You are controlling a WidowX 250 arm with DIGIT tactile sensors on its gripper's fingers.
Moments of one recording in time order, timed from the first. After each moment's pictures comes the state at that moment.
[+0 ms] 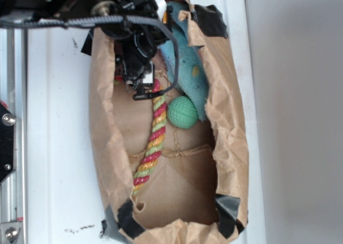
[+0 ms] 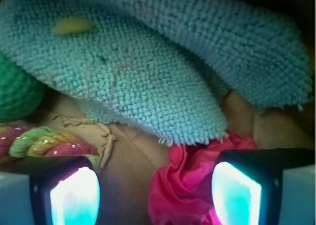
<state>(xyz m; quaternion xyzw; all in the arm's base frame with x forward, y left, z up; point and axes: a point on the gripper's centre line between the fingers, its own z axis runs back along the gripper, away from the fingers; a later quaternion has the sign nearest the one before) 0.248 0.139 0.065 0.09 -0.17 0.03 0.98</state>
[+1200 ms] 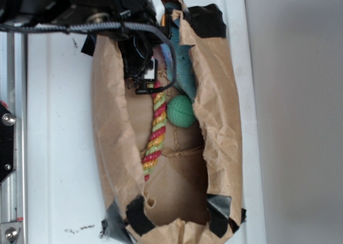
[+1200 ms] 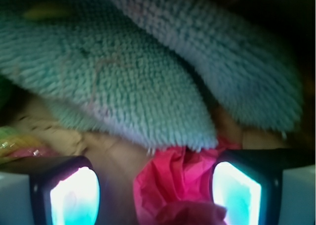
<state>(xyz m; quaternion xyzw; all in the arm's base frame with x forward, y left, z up) 0.250 0.155 0.038 0.15 -0.18 -0.01 0.97</state>
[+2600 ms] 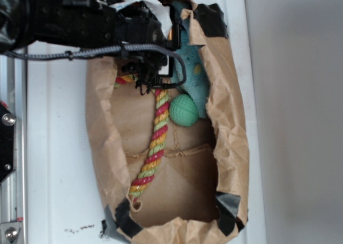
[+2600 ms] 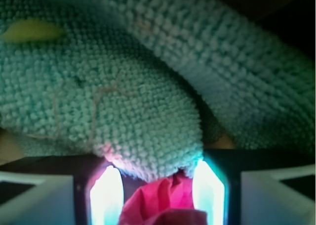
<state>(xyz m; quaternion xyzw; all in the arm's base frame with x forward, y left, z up) 0.248 0.143 0.025 0.17 -0.19 -0.02 0.97</state>
